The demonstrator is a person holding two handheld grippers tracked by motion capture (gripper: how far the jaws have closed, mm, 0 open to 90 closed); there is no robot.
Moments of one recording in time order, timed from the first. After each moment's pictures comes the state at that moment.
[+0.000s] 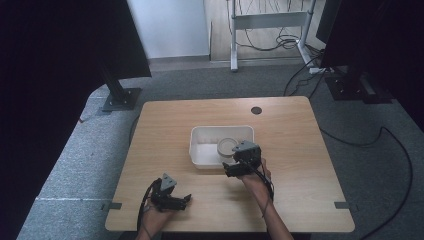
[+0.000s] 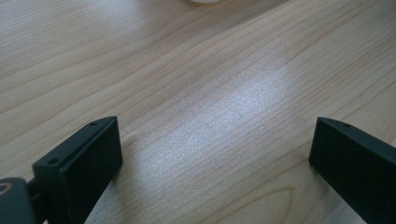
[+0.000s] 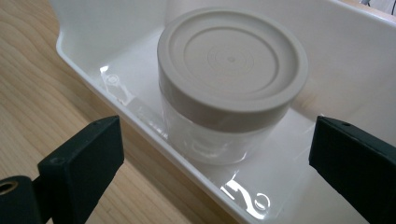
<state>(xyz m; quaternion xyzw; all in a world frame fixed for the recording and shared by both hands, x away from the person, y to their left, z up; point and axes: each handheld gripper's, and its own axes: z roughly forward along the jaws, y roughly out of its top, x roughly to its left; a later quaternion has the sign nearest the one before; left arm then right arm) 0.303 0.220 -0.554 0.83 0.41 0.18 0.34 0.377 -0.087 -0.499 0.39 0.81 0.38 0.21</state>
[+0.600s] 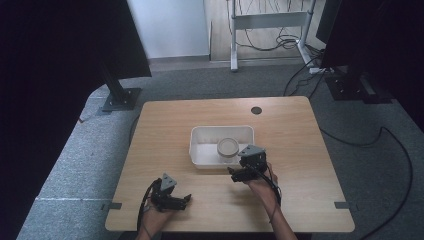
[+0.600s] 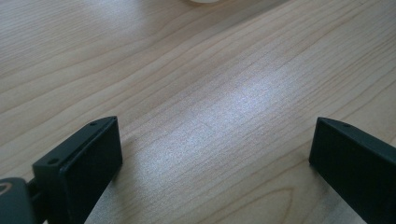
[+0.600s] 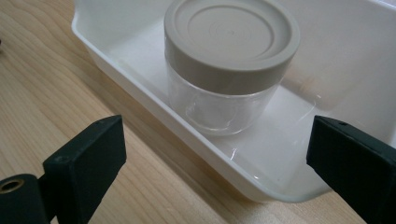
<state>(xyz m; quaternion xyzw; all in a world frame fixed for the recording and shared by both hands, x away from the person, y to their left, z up) 0.303 0.220 -0.554 0.83 0.41 0.18 0.34 0.362 -0.104 -0.500 0.38 0.82 0.39 0.20</state>
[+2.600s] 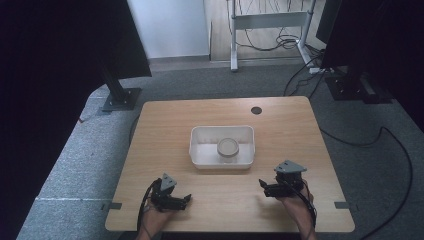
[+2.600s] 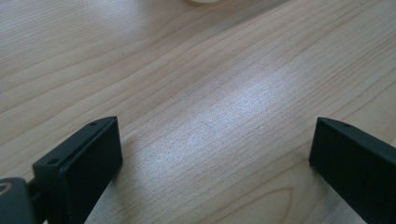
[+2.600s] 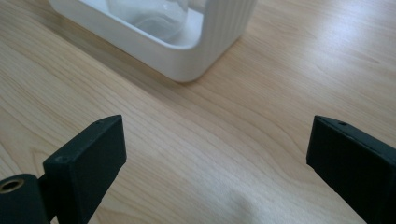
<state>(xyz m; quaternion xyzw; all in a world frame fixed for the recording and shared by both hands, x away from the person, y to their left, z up) 0.303 0.220 -0.554 0.83 0.41 0.18 0.34 0.306 -0.201 -0.513 0.43 0.79 0.38 0.23</state>
